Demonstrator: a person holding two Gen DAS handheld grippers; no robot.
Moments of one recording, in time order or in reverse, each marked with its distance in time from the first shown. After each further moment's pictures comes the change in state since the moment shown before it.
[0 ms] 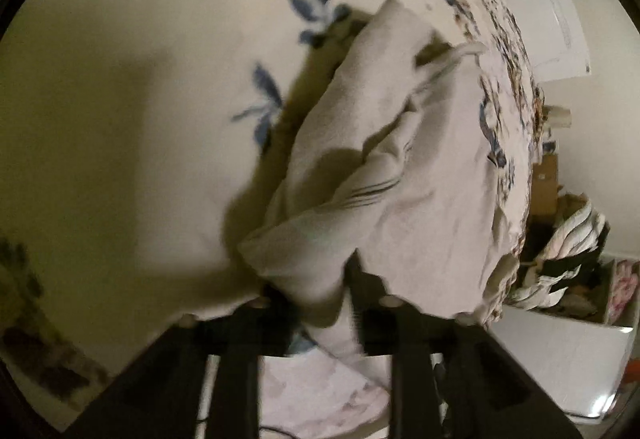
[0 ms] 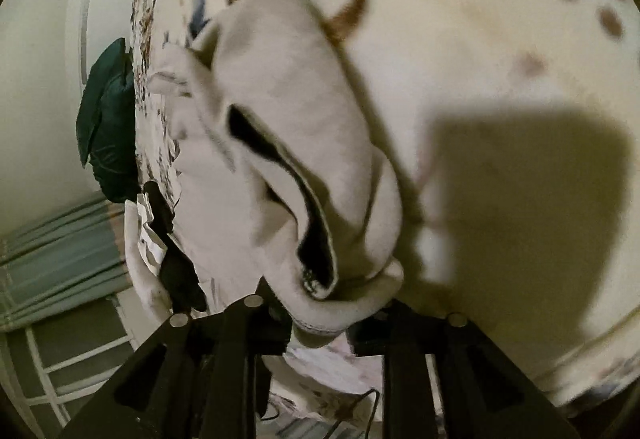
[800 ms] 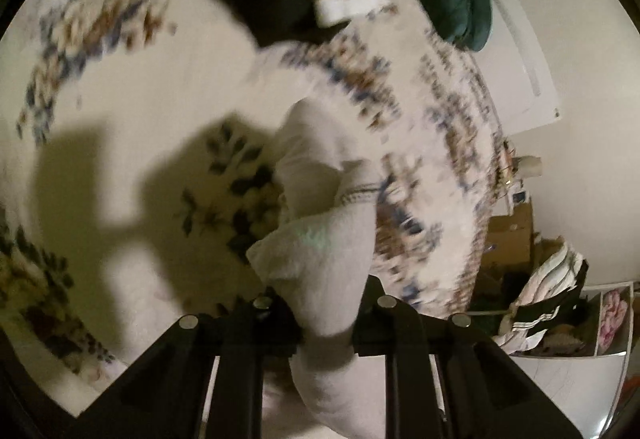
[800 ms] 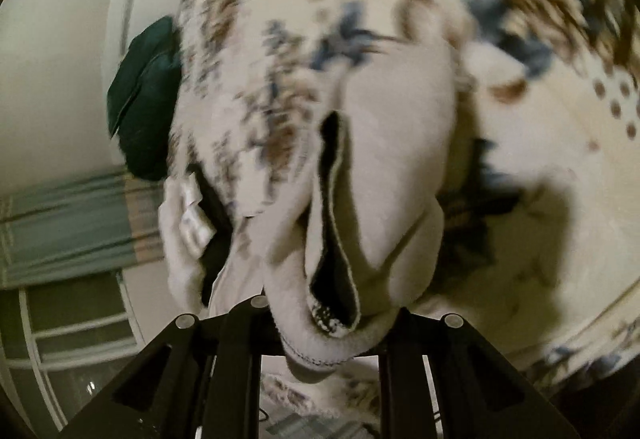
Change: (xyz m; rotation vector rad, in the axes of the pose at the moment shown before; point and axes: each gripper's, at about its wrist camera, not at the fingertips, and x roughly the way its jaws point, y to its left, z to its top) left arm -0.107 -0.108 0.018 0.008 -0.242 -0.037; right arm -0.041 0.154 -0.022 -0.161 -0.023 0.017
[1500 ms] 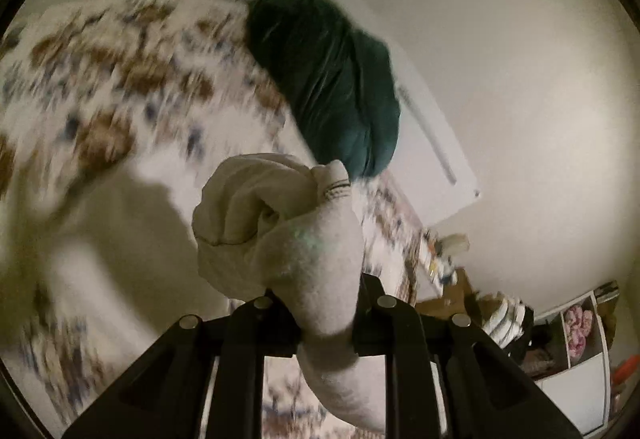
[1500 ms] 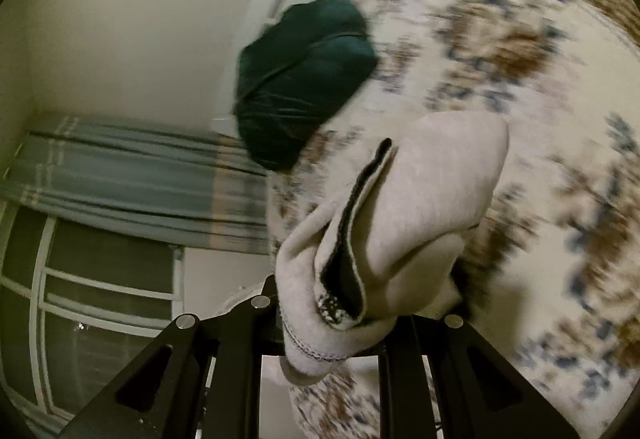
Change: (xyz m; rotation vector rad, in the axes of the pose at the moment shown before) left arm -0.134 -0.142 0.369 0.168 -0.269 -0.240; right arm 0.107 0.475 -0.016 -0.343 -0.104 0.242
